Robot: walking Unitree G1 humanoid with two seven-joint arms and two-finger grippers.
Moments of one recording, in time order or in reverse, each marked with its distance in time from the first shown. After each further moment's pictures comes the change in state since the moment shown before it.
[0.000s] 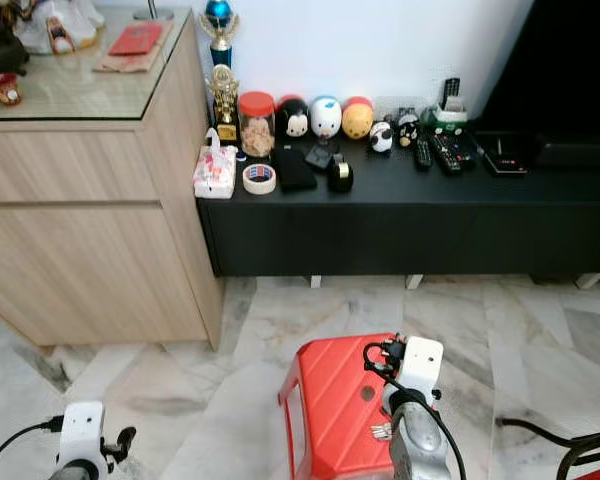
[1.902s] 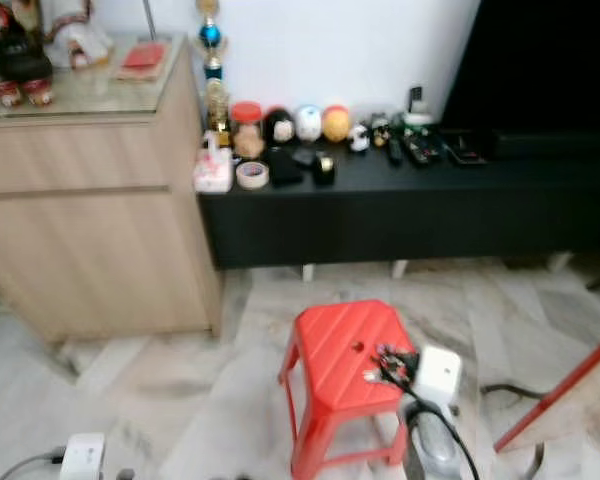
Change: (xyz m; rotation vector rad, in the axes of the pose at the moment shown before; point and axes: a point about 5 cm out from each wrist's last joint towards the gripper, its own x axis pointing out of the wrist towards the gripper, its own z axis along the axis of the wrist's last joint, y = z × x) left arm -0.013 0.005 -0.036 -0.002 0.158 -0.003; right arm -0.001 -0.016 0.004 -0.026 0.036 -0.071
